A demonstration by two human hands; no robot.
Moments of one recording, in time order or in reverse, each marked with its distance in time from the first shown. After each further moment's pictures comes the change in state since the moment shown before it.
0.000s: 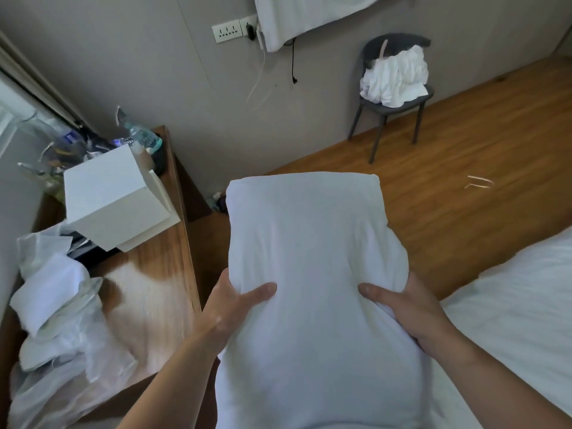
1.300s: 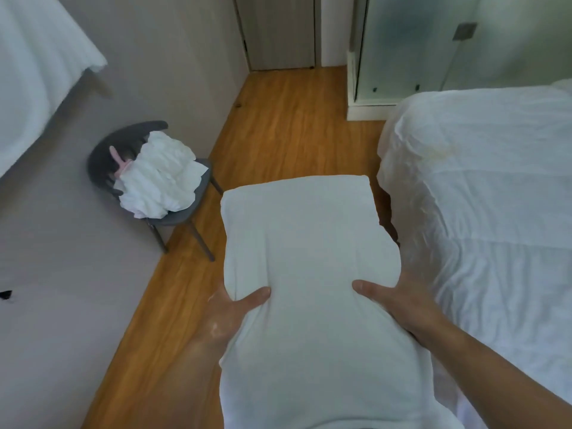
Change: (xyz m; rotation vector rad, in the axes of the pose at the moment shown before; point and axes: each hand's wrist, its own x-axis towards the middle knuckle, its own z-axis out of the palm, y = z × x) left_hand 0.574 0.423 0.435 0.245 -0.857 0.292; right_hand 0.462 -0.142 -0.263 0.190 0.907 0.148
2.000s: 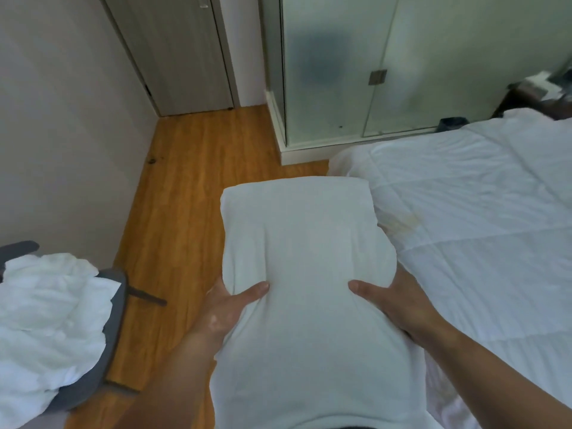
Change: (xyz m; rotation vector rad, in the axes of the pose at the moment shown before) left_hand 0.447 0.189 0.107 0.146 -0.303 0.026; right_hand 0.366 -0.145 -0.045 0.001 0.307 -0.013
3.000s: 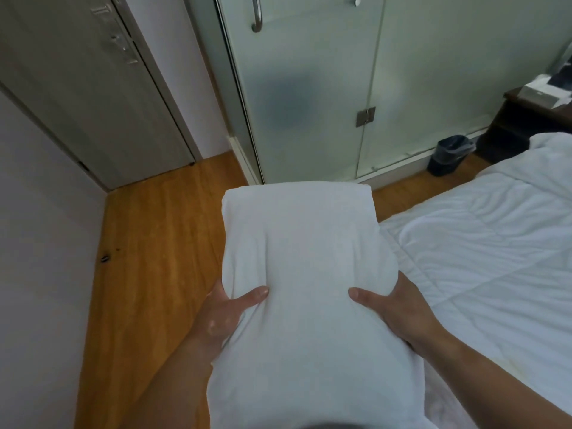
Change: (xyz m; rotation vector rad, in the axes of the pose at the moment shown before) left_hand 0.576 0.277 0.026 0.127 -0.122 0.081; right_hand 0.548 -0.161 0.022 0.127 0.219 0.114
